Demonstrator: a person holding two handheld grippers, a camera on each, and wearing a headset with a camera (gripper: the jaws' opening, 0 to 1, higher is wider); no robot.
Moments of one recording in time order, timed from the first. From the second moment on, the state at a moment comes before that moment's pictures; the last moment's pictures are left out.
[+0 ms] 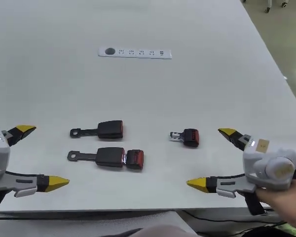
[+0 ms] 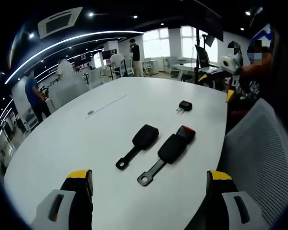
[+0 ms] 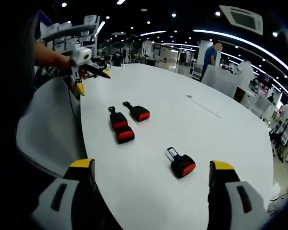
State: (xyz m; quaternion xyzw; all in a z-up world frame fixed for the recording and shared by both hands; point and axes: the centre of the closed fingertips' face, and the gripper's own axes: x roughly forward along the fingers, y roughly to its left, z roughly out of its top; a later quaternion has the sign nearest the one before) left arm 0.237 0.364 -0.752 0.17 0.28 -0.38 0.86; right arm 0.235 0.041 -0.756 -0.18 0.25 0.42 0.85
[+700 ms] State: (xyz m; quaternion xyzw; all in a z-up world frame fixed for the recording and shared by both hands) left arm 0.227 0.364 -0.751 0.17 0.29 -0.38 0.86; right arm 0.232 0.050 -0.755 -0.17 0.25 0.41 0.86
